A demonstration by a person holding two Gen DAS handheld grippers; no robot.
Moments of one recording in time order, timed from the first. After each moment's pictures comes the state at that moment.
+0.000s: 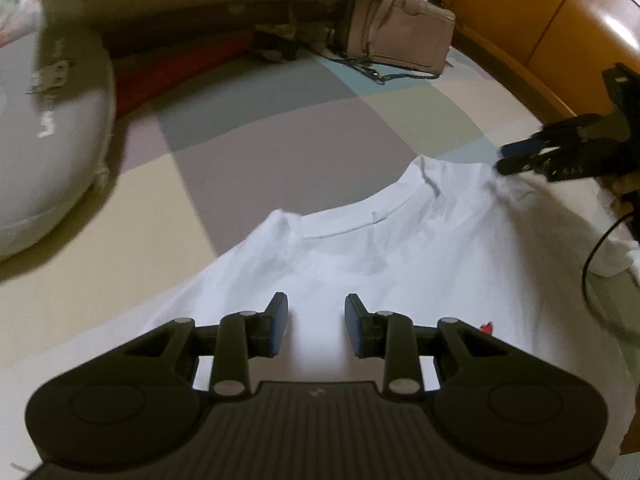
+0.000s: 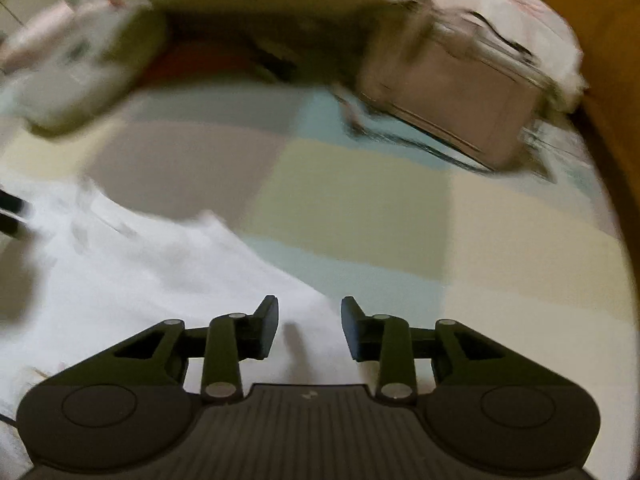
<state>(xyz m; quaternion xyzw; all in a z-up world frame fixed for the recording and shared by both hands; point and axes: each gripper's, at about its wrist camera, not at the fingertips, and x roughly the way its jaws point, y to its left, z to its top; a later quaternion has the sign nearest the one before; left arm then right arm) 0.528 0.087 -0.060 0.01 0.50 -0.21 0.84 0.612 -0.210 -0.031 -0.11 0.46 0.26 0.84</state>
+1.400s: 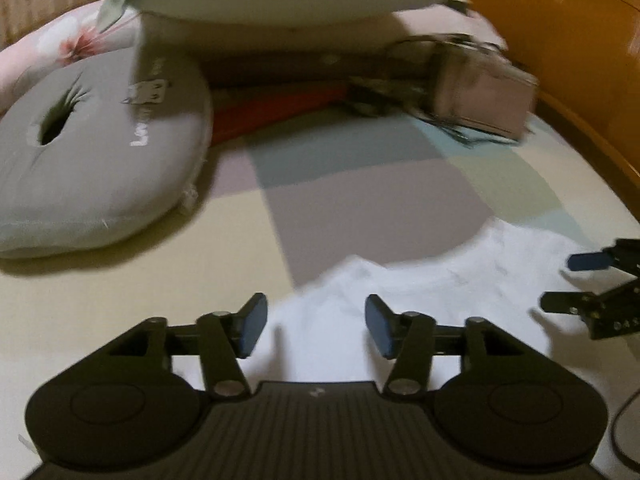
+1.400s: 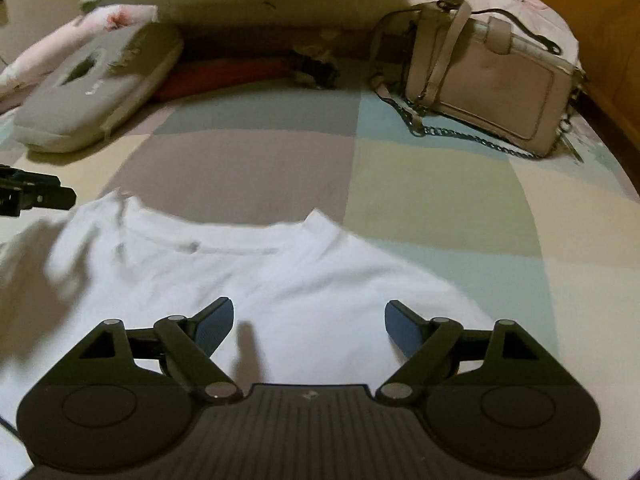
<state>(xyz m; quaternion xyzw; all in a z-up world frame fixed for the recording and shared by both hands) 0.506 0.115 -0.060 0.00 0.42 -0.09 0.90 0.547 -0.162 -0.062 -0.06 0.43 0.19 0.88</state>
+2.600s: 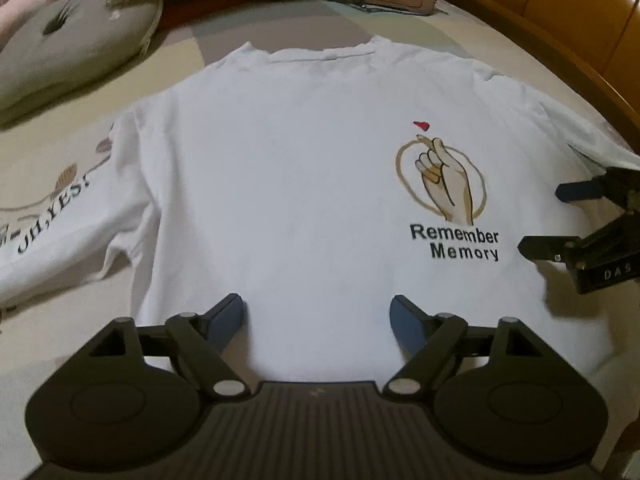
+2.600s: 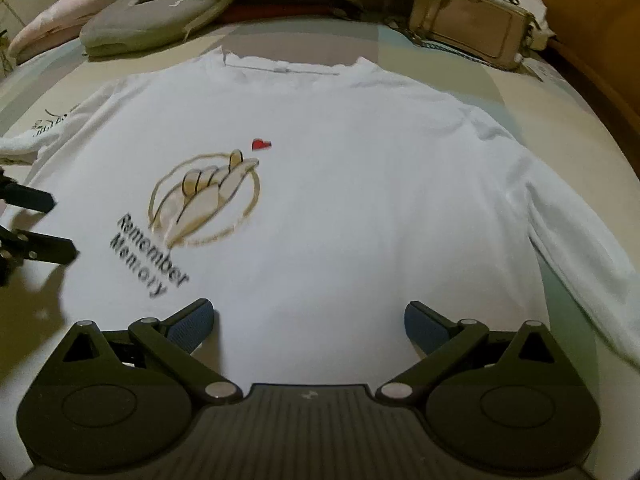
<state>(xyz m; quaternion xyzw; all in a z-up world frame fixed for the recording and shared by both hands) 0.334 0.075 -0.101 0.03 0.50 -0.12 0.86 0.363 -0.180 -0.088 -0.09 0.45 0.17 0.87</state>
